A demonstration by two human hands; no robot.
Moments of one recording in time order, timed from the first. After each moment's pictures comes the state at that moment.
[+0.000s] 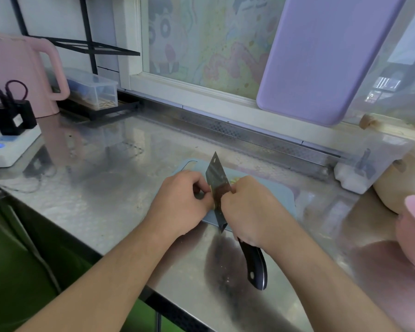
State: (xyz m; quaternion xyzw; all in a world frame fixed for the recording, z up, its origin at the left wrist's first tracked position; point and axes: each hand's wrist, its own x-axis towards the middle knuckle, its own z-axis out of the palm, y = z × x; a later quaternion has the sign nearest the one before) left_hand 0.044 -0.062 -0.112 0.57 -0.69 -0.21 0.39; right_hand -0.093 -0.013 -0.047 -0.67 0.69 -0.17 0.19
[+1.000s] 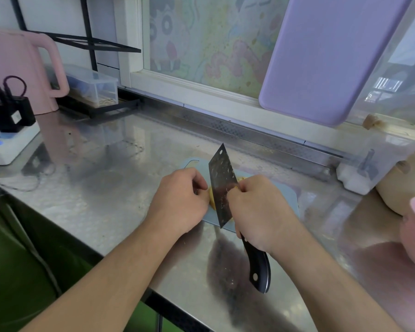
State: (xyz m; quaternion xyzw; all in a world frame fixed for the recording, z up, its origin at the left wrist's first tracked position) left_hand 0.046 -0.065 -0.109 0.61 -0.66 -0.21 0.40; right_hand -0.094 -0.011 -0.052 -0.65 0.70 -0.25 0.20
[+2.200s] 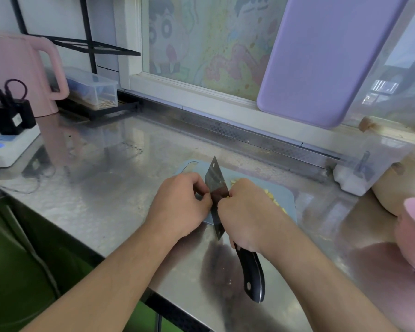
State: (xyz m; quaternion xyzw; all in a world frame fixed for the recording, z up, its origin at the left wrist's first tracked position) left_hand 0.046 -0.062 -0.112 0.60 -0.67 -0.21 0.39; right_hand -0.077 -0.002 -0.040 -0.63 0.71 -0.21 0.23
